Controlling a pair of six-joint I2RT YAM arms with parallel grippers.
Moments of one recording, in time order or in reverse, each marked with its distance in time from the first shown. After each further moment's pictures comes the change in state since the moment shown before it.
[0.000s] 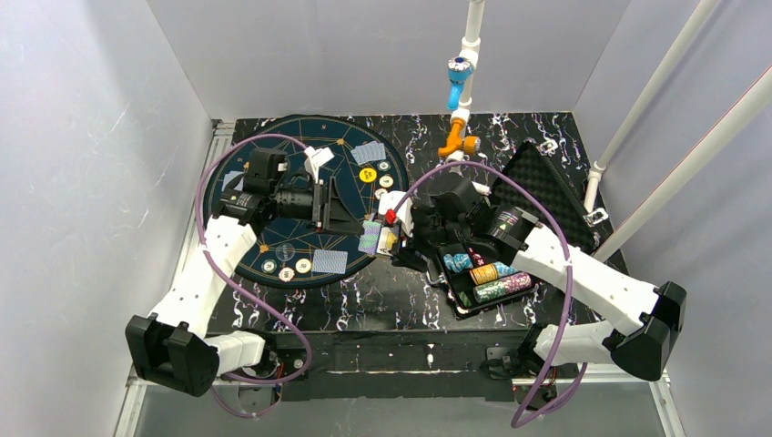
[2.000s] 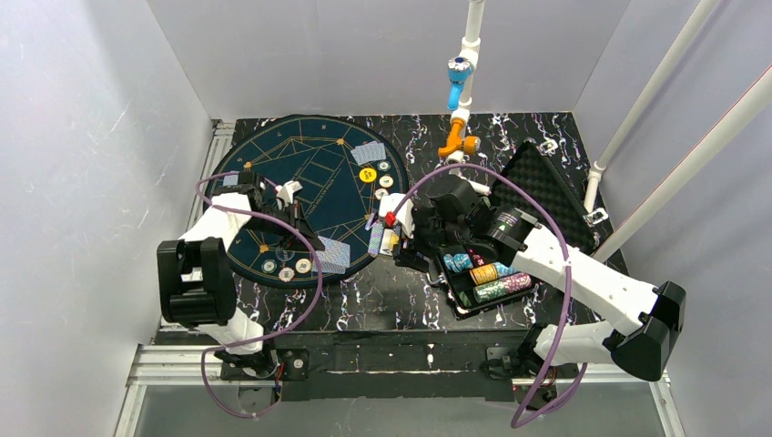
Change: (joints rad) left arm 0.325 0.345 -0.123 -0.218 -0.103 0.304; right arm 0.000 -0.002 -0.016 -0.015 0.040 -0.016
